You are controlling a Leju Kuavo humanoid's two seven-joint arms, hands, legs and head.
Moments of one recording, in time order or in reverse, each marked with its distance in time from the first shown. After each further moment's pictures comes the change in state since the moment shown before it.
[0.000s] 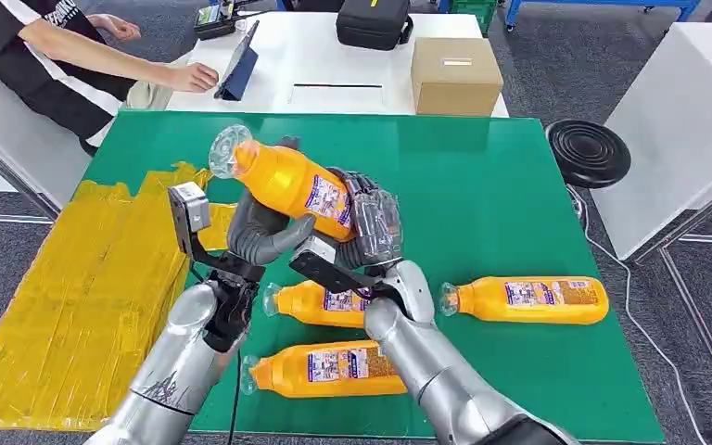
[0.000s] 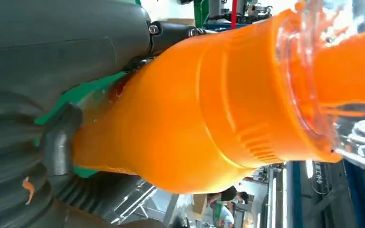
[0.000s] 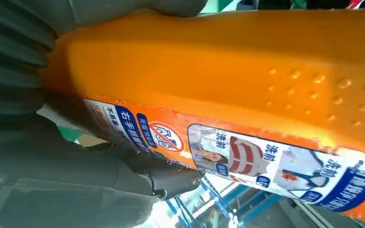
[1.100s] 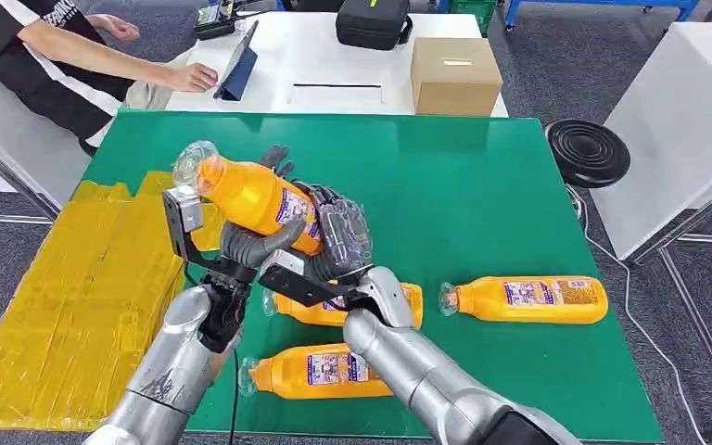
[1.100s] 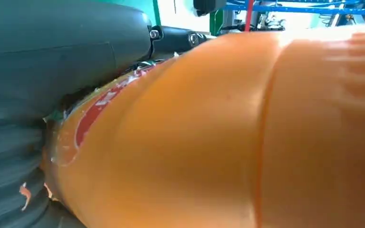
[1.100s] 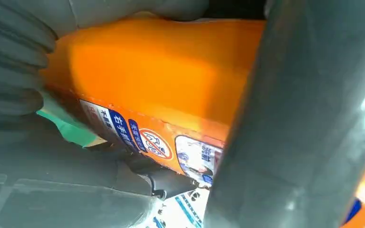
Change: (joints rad) left arm 0.003 0.000 0.051 0.058 0.029 -0.009 -0.024; right arm -0.047 -0.003 0.343 0.042 -0.231 0.030 0.079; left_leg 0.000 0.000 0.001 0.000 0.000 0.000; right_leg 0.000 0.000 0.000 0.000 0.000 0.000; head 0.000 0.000
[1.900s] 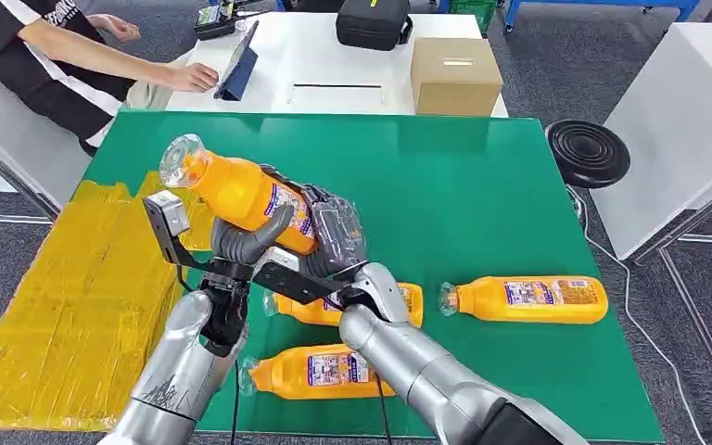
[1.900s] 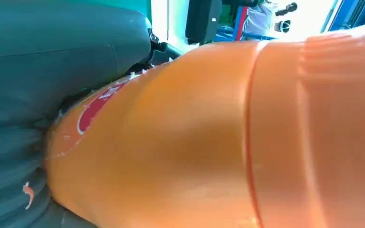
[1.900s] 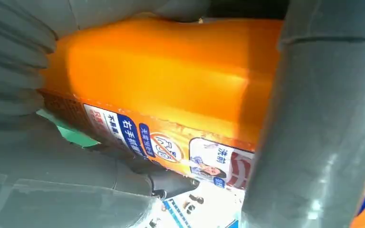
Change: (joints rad) left arm 0.030 -0.043 0.042 -0.044 0.021 0.123 -0.053; right arm -0.035 0.002 0.063 0.038 -0.100 0.024 -0.020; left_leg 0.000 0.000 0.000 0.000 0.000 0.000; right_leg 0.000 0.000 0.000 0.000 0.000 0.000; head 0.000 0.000
